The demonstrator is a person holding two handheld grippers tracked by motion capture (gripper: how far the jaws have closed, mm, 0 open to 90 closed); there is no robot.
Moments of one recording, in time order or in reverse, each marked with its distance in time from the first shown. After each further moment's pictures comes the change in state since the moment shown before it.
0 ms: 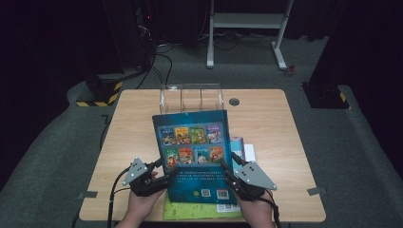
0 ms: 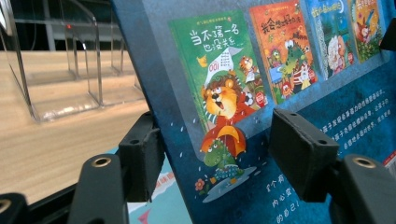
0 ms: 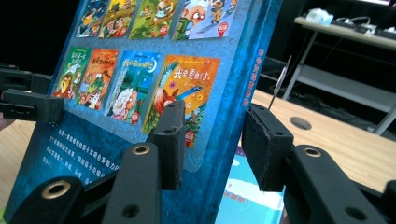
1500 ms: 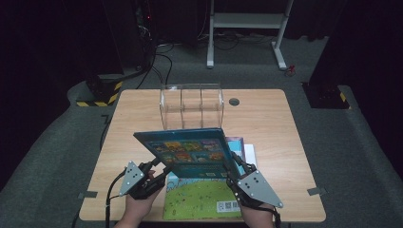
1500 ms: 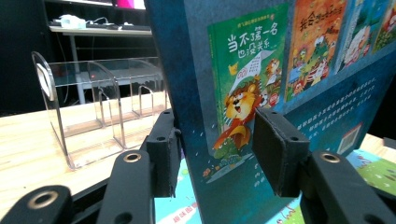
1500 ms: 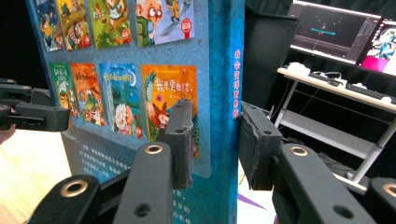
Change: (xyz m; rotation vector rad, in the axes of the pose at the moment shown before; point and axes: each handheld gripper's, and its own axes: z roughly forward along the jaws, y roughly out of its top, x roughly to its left) left arm -0.011 0.009 -0.013 -0.122 0.073 0.143; right arm 0.010 0.011 -0.022 -0.184 -0.043 -0.071
